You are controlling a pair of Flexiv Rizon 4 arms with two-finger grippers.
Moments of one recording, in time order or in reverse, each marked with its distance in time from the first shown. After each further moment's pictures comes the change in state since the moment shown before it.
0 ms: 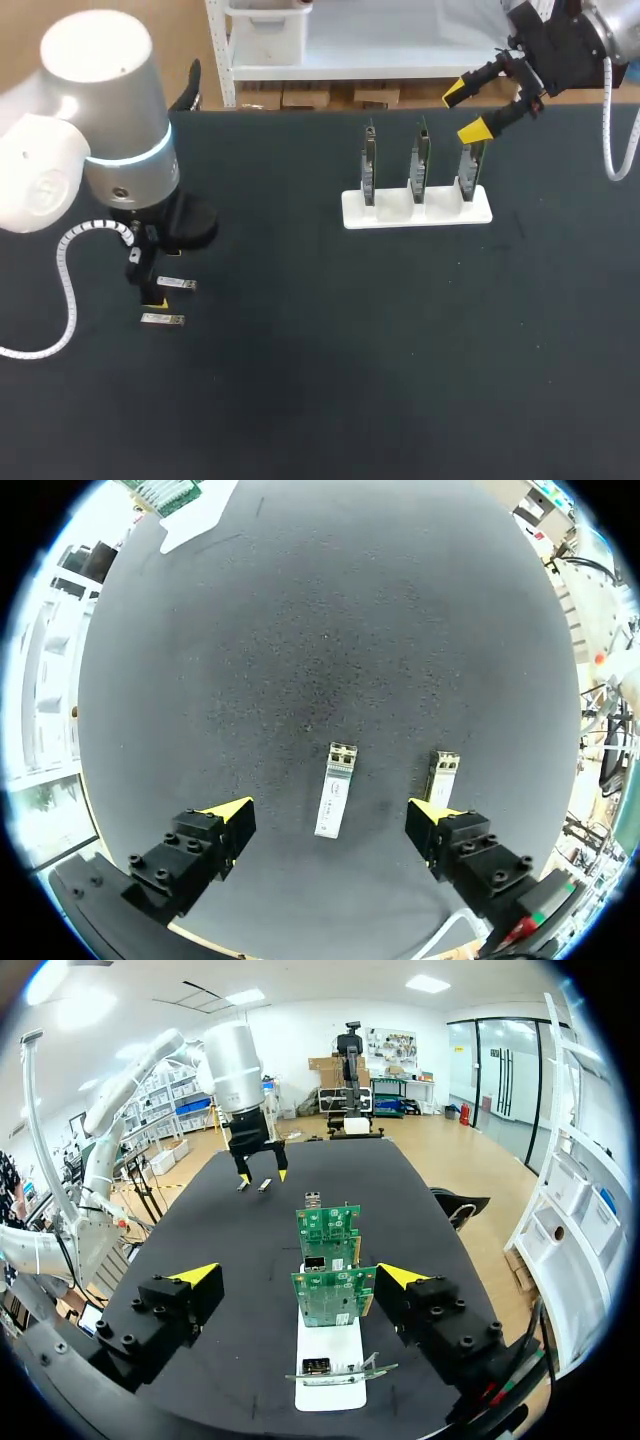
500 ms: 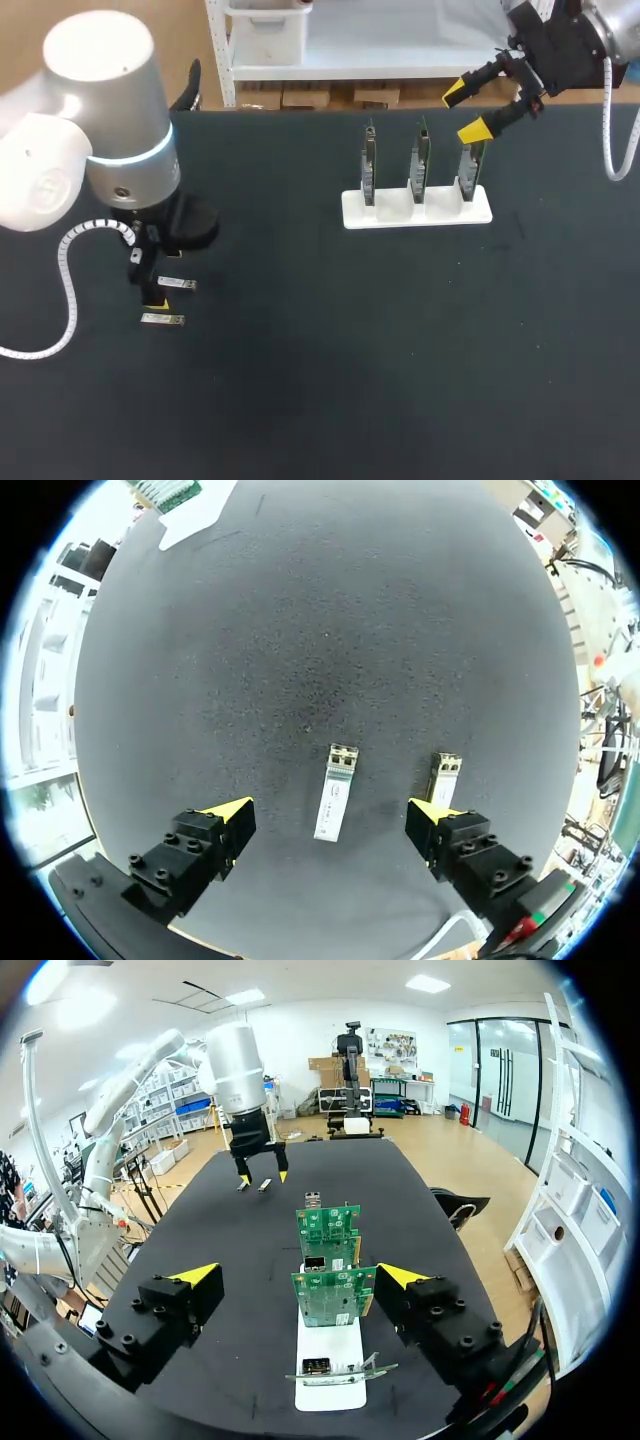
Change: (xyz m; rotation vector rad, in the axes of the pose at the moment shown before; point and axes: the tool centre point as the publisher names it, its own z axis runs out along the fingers) left arm 0.000 0.000 0.003 0.013 -0.004 -0.006; right arm 0.000 0.000 0.000 0.000 0.000 0.000
